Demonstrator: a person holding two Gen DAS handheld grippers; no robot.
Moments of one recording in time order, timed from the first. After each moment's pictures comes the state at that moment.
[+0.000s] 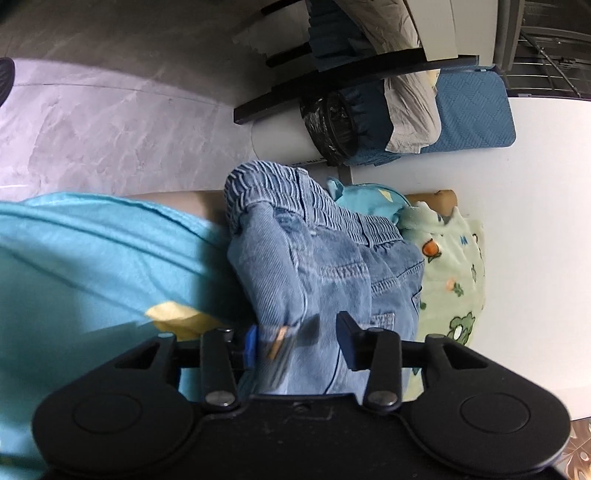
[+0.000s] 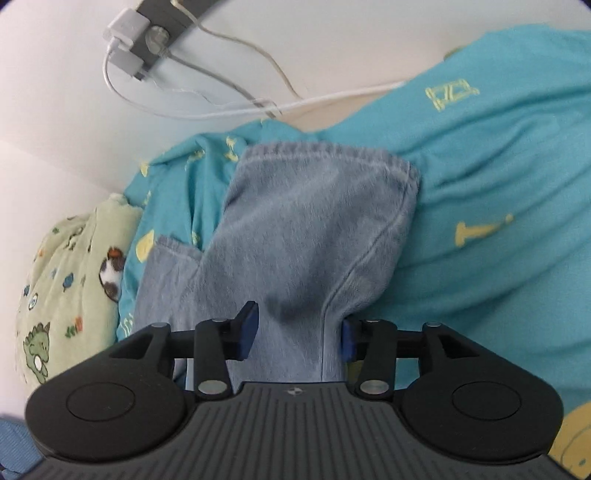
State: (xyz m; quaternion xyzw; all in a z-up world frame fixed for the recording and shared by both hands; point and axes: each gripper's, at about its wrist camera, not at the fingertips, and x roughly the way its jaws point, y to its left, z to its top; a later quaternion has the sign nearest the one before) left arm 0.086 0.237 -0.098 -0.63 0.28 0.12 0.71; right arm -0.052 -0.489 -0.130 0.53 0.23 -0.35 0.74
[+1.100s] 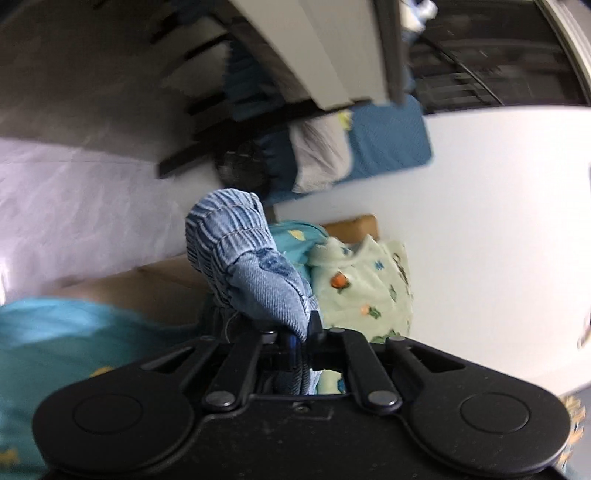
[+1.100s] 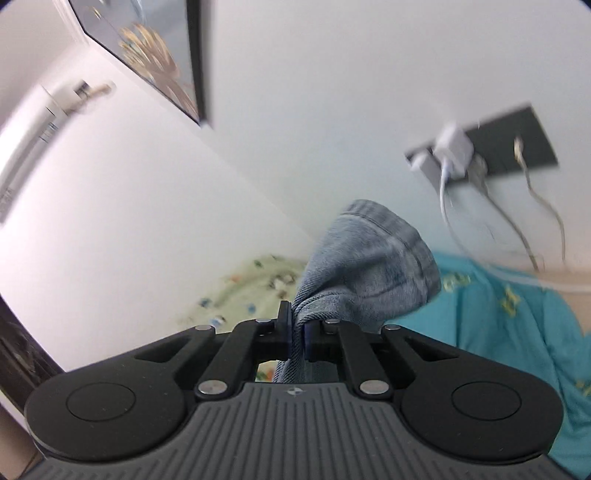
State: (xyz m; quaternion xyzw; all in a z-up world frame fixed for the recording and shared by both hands) left arm 0.039 0.273 0.009 -0.63 0.19 0.07 0.75; right arm 0.004 -0.500 0.056 0.42 0.04 -0.12 0.90
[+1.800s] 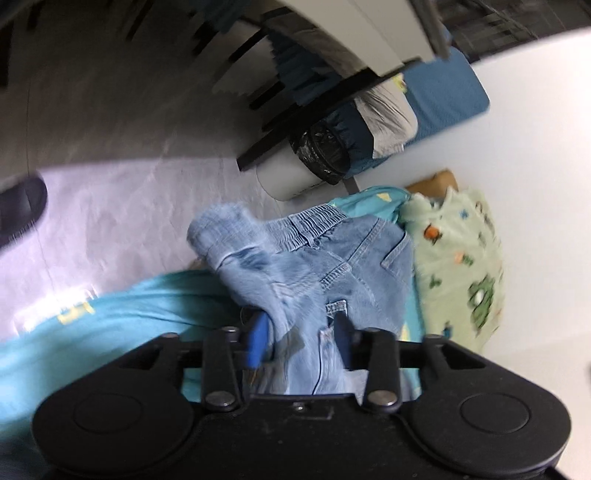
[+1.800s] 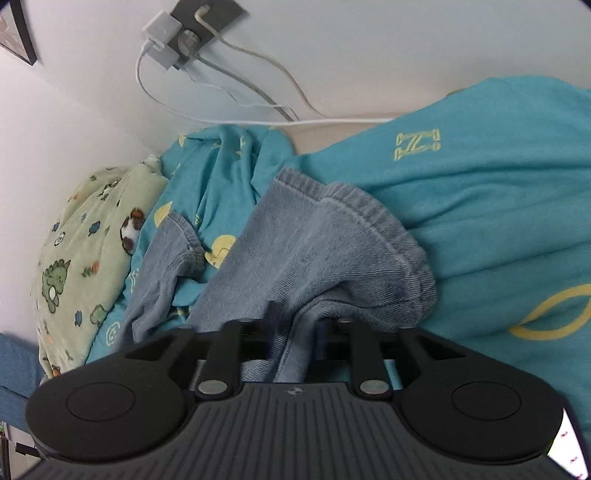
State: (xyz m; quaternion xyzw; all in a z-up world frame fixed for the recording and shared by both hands) left arm -0.014 0.242 0.009 -0.49 0.31 0.14 0.80; right arm -0.142 -0.517 -0.121 0.47 0.27 -0.25 0.80
